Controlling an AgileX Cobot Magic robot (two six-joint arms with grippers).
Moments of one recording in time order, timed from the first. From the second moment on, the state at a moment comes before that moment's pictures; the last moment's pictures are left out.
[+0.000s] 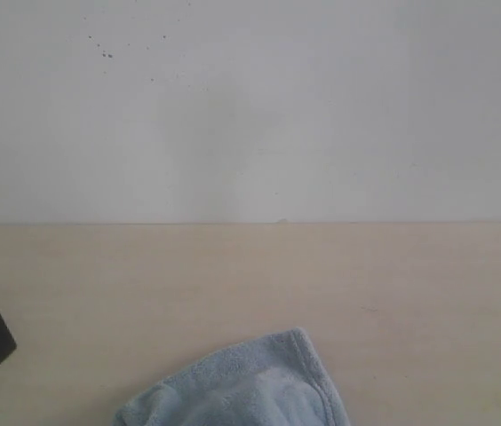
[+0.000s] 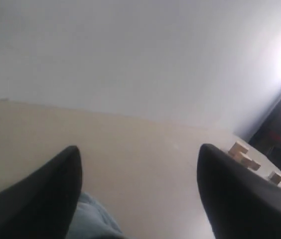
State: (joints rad) left arm -0.35 0.58 -0.13 0.83 -0.57 -1.30; right arm 0.47 0.20 -0.20 0.00 0.13 0.59
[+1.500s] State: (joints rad) left arm -0.35 0.73 -0.14 0.76 -0.58 -1.04; right arm 0.39 2.04 -1.21 0.72 0.54 -0.81
